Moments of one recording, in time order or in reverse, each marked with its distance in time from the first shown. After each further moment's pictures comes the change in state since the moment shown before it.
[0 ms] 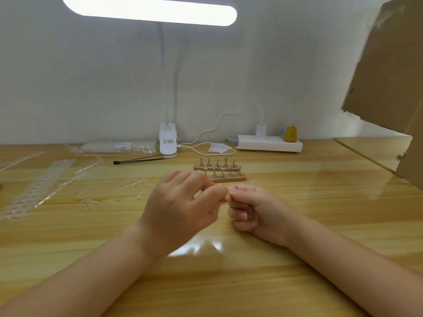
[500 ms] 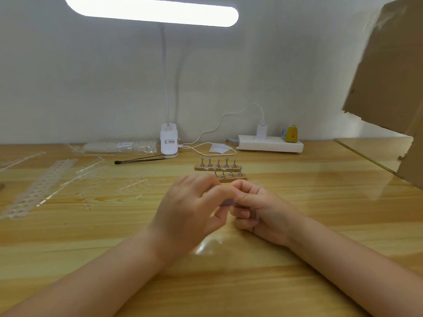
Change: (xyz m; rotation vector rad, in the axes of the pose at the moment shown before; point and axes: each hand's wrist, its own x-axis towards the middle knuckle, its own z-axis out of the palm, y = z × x) left_hand 0.002 0.011 0.002 -0.160 -0.098 -0.108; right_hand -0.001 0.000 -0.001 0.038 0.005 -0.058
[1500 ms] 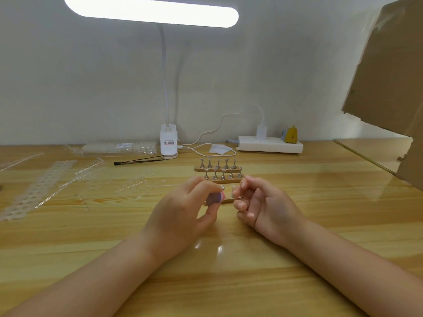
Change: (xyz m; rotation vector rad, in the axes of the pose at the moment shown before) left_hand -0.012 -0.011 0.002 -0.218 -0.088 -0.198; right_hand 0.001 -0.003 0.002 0.202 0.164 -0.058
